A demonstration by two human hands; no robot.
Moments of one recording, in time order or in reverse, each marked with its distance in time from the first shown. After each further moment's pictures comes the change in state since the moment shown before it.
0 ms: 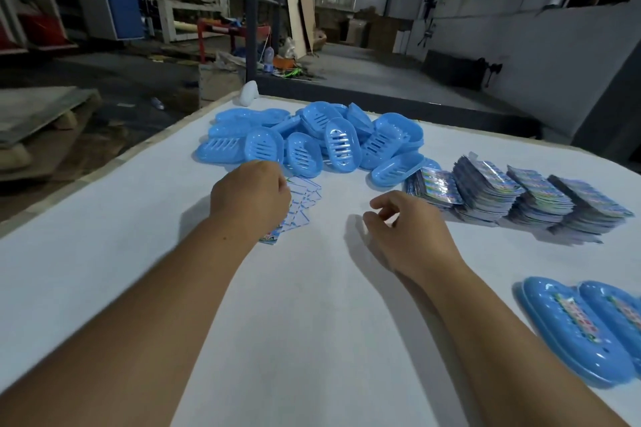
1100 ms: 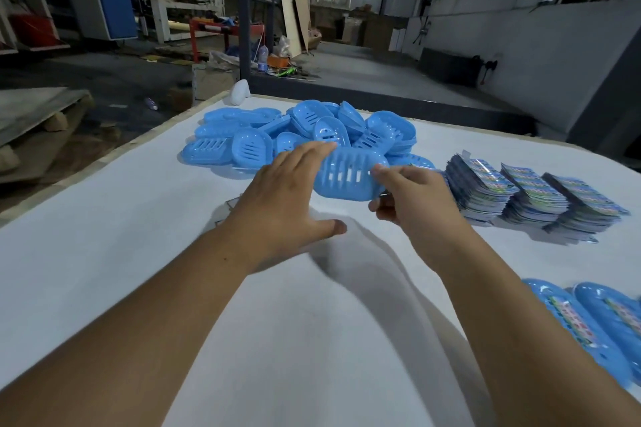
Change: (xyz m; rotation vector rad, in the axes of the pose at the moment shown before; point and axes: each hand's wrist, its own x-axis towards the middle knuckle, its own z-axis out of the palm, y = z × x) left_hand -0.015 0.030 0.007 -0.271 -0.017 0.473; right_hand 0.020 -0.025 -0.030 0.772 -0.065 0.238
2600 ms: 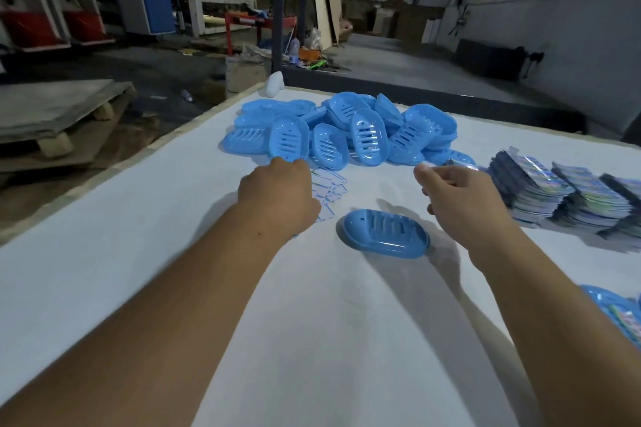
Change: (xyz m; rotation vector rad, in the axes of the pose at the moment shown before) left_hand -0.006 -0.003 -0.037 0.383 -0.292 -0.532; right_hand 0.008 0.009 -0.003 -0.423 0.122 -0.033
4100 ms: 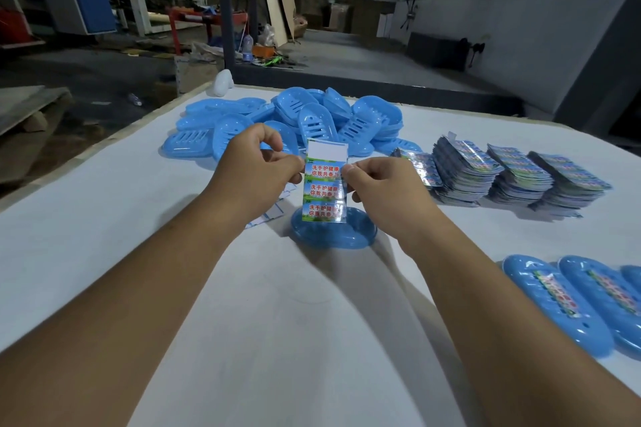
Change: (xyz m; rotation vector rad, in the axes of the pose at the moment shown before) left_hand 0.001 0.030 -0.003 -1.127 0.094 0.061; right_hand -0.012 -0.005 0.006 0.127 -0.118 -0.100
